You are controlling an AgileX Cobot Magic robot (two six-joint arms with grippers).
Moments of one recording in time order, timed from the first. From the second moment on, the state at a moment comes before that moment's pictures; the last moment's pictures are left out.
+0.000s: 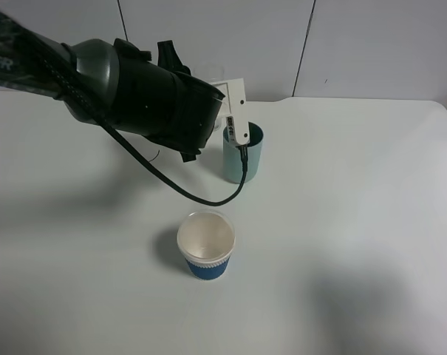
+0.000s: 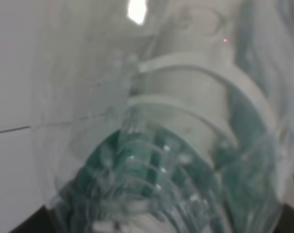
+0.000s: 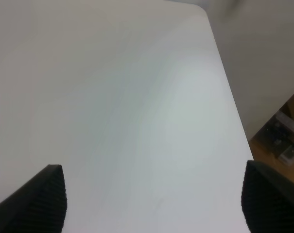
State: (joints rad) left arm -0.89 2.00 -1.23 -1.76 -1.04 2.58; right arm -0.02 0.00 -0.49 -0.15 1.05 -0.05
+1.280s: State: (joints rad) left arm -0.89 2.00 -1.23 -1.76 -1.10 2.72; right arm -0.02 0.00 -0.49 -0.15 1.05 -0.05
